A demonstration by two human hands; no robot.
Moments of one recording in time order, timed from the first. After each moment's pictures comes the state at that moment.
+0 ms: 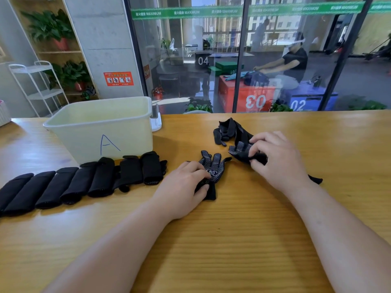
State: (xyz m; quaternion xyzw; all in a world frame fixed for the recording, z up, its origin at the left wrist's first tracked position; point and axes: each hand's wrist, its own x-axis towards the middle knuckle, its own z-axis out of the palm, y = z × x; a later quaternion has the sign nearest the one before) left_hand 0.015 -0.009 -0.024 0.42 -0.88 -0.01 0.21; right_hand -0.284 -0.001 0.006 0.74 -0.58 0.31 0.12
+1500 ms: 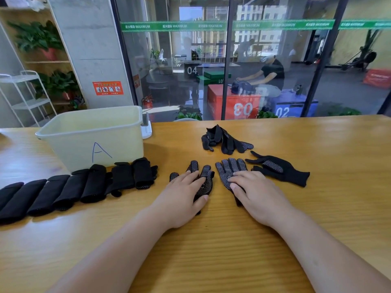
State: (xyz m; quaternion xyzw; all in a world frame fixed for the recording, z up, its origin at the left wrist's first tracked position) left_hand -0.005 0.013 -0.021 0.46 -0.88 -0.07 0.07; right_hand -0.259 0.063 -0.021 0.72 -0.67 0.14 -0.02
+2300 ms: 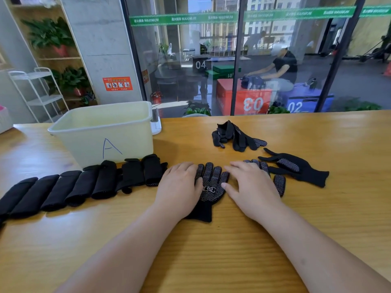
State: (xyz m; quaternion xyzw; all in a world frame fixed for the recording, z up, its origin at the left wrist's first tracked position) left_hand 0.004 -0.003 -0.028 0.54 -0.81 0.04 0.23; right_hand -0.207 0.044 -0.009 0.71 -0.68 0.16 0.03
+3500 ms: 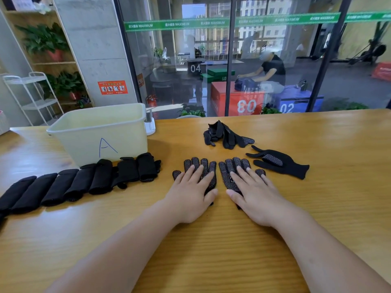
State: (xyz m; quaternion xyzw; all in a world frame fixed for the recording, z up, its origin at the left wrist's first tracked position) left_hand -0.025 0.027 -0.024 0.48 -0.87 -0.06 0.03; right_hand -0.247 0.083 -0.015 0.71 -0.70 0.02 -0.06
